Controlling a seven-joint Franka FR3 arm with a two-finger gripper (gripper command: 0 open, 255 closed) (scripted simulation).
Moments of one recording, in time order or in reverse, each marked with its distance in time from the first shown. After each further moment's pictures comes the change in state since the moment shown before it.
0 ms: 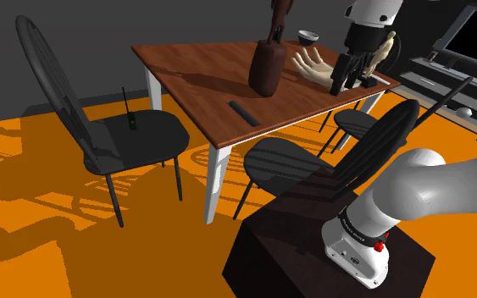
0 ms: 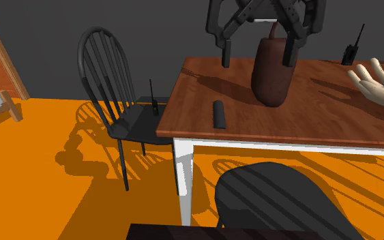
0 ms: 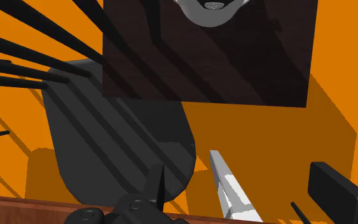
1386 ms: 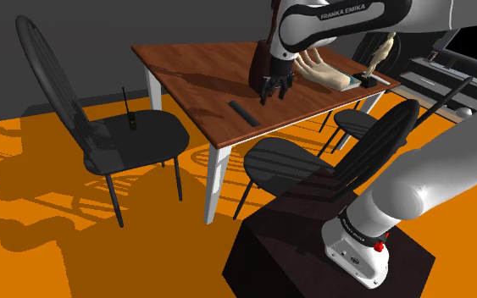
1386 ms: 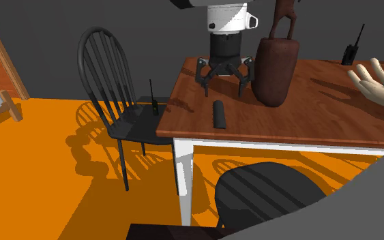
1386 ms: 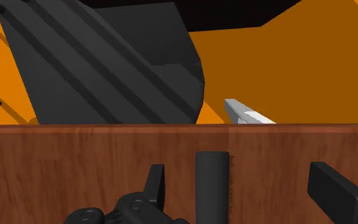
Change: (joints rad) arm -0.016 0.598 0.060 0.088 -0.012 0.575 0.167
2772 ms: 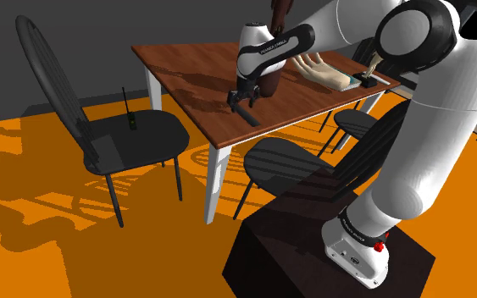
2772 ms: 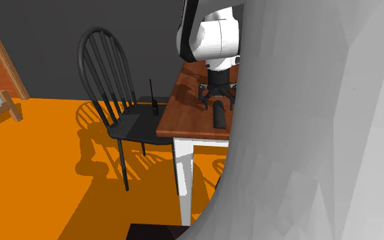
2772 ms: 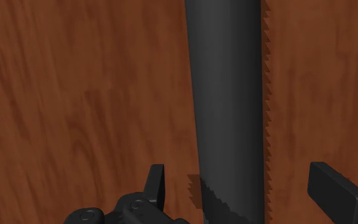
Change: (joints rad) arm -0.003 0.542 -0.007 0.328 -0.067 0.257 0.118
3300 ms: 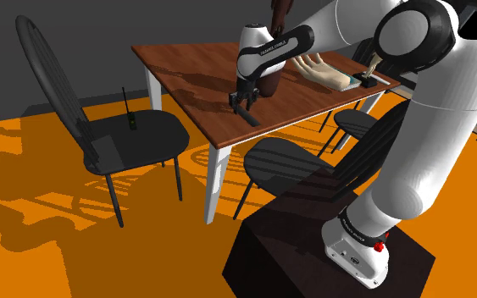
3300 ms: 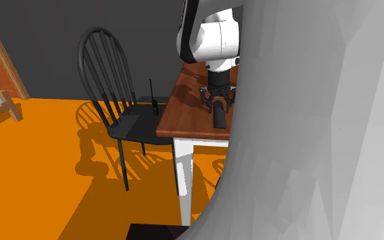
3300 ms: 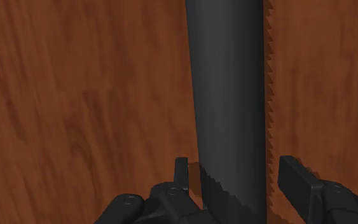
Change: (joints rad) arm 0.000 0.005 -0.001 -0.003 -0.001 0.008 0.000
